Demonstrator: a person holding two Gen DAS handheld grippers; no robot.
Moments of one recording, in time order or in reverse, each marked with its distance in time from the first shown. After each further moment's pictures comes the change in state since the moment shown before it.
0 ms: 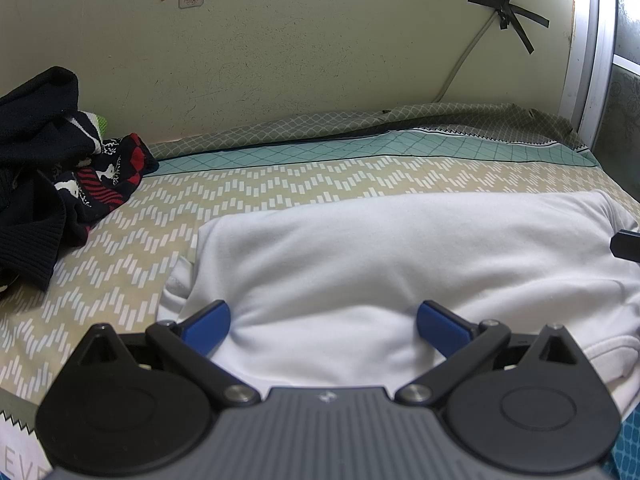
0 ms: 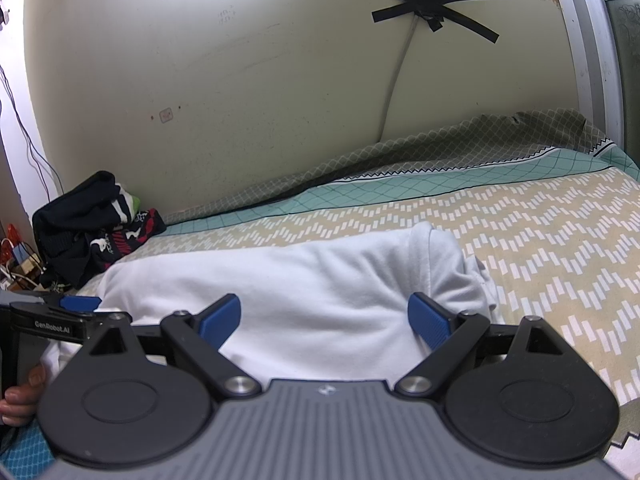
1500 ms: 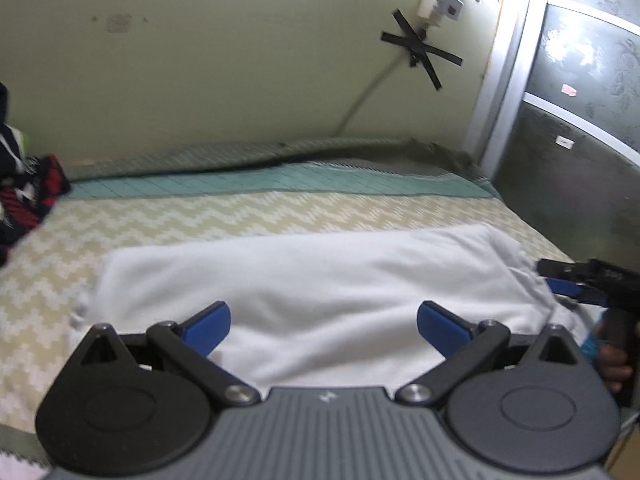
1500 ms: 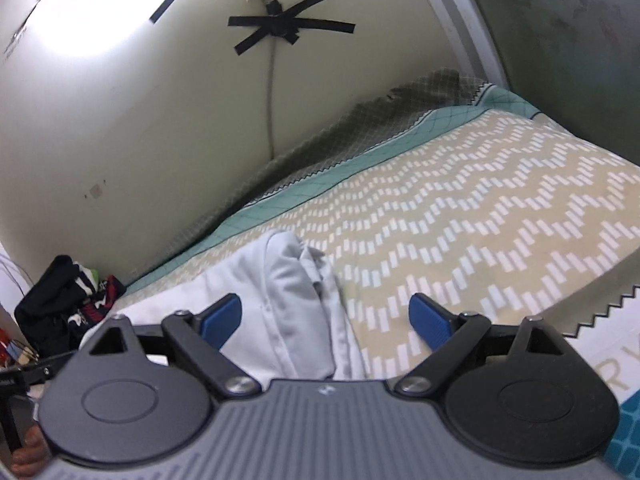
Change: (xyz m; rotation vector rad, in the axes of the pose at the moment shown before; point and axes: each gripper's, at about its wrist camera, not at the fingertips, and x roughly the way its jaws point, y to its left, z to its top) left arm -0.026 -0.026 0.011 -0.013 -0.048 -0.312; right arm -0.050 -0.072 -0.006 0.292 -0.017 -0.116
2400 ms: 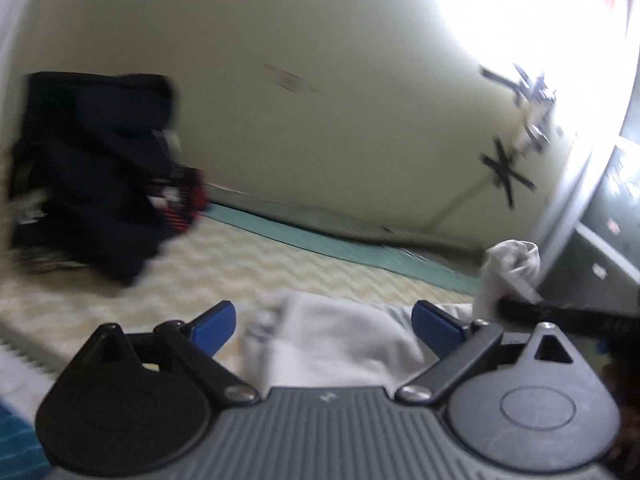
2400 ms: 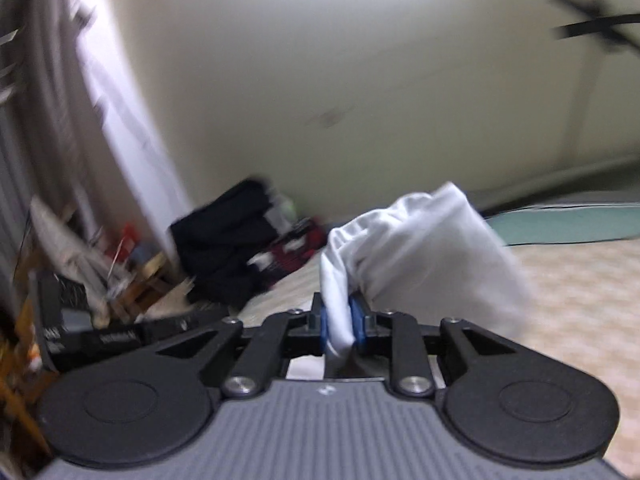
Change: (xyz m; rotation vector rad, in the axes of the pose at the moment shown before) left arm -0.124 0.100 -0.021 -0.289 -0.233 0.142; right arm 0.037 0.242 0.004 -0.335 0.177 0.474
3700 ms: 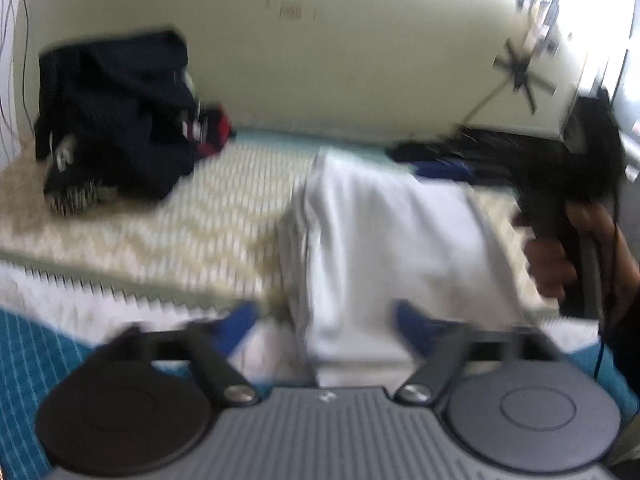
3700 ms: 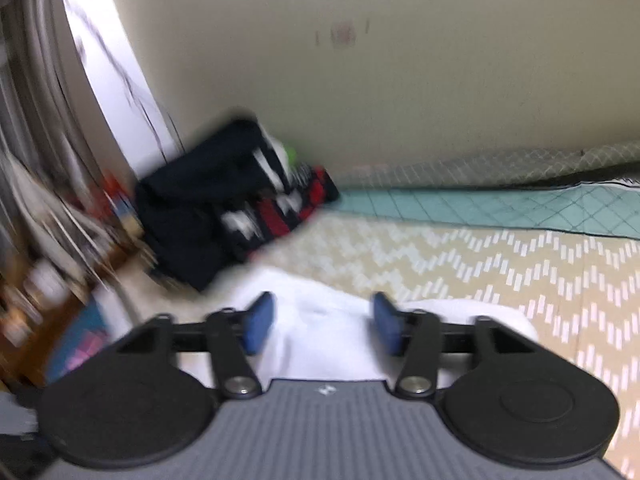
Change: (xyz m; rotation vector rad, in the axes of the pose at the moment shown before) left arm -0.010 -0.027 -0.049 0.162 0.162 0.118; right arm 0.107 -0.051 0.001 0.003 0.086 0.058
